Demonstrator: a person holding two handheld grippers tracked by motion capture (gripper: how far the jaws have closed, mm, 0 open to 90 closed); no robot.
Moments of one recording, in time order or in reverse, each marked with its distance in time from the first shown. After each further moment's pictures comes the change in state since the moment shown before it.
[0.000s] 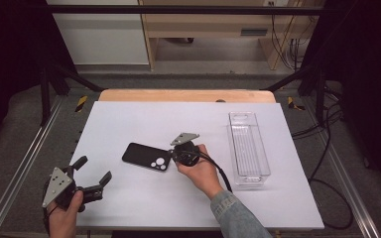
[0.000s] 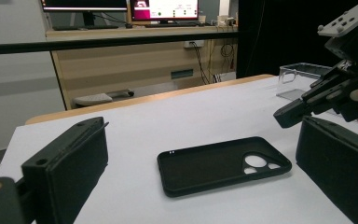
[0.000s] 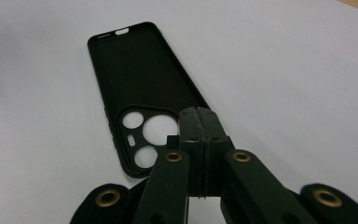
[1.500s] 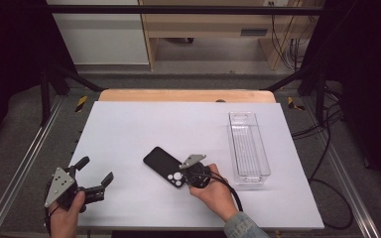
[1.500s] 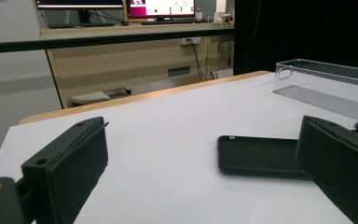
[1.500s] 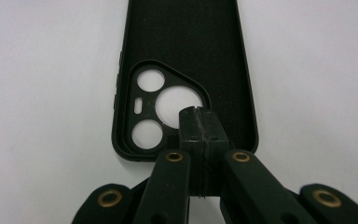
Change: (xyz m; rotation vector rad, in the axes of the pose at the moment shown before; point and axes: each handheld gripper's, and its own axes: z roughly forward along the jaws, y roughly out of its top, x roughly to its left) left arm -0.003 0.000 0.002 0.013 -0.012 0.008; right arm 0.019 -0.054 -0.031 0.180 -0.012 -0.054
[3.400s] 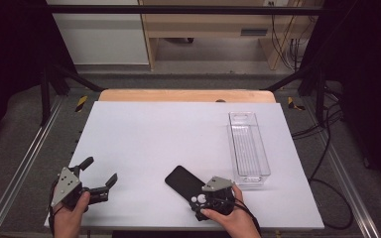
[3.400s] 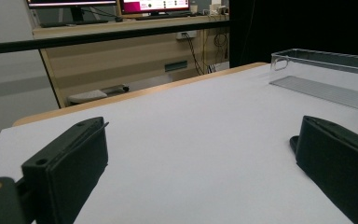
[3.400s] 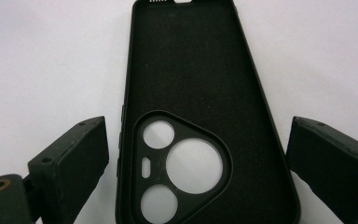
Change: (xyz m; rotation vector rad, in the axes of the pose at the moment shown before) left arm -0.007 0.000 0.006 0.025 -0.015 0.038; right arm 0.019 -0.071 -0.044 -0.102 -0.010 0.118
